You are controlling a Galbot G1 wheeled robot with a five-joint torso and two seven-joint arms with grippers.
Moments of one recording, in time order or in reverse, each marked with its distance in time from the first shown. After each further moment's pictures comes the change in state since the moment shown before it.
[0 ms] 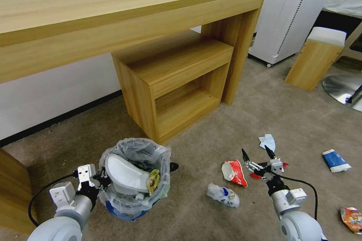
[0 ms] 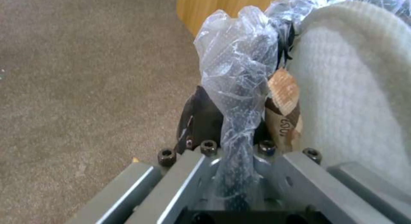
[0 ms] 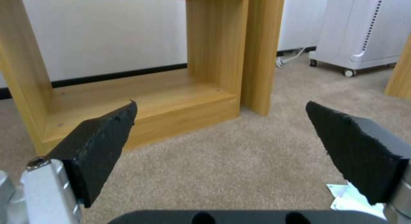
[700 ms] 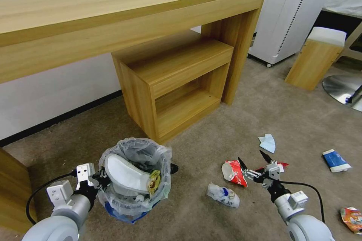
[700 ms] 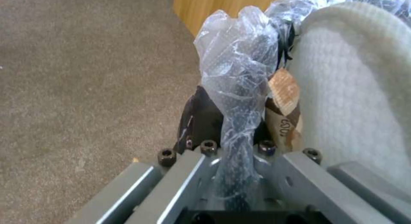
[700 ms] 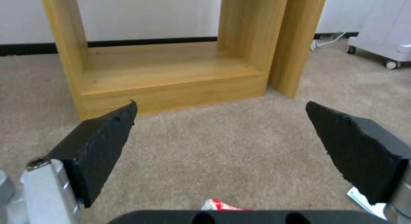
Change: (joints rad) left arm 0.017 0.024 -0.016 -0.046 -0.052 0.039 -0.031; right arm -0.057 -0.086 -0.005 0.035 -0.016 -0.069 -0.085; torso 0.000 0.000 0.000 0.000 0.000
